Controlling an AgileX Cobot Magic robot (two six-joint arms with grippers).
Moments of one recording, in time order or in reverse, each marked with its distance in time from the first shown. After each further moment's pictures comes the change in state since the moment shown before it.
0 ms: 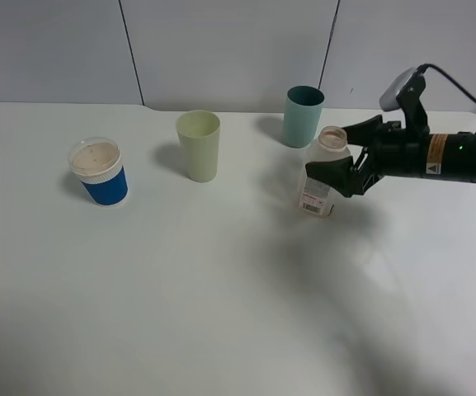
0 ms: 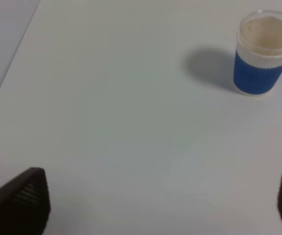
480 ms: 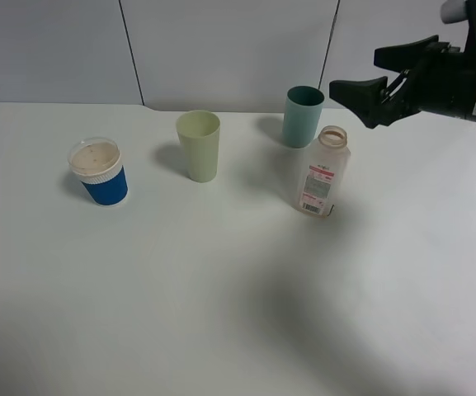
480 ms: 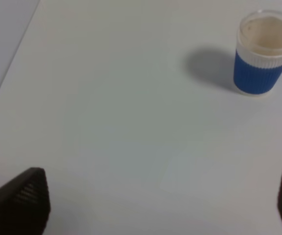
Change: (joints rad) left arm 0.000 0.000 0.000 0.000 0.000 0.000; right arm 0.000 -0.293 0.001 0.110 0.067 0.114
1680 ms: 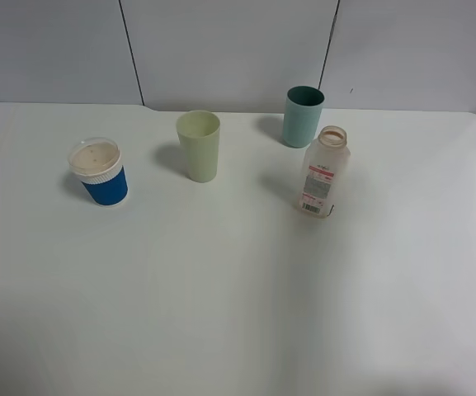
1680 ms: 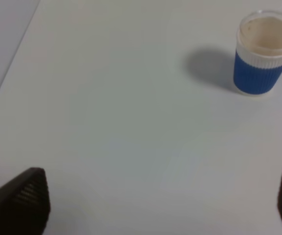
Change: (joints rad) left arm 0.000 0.000 0.000 0.000 0.000 0.000; right arm 0.000 -0.765 0.000 0.671 1.032 -0.264
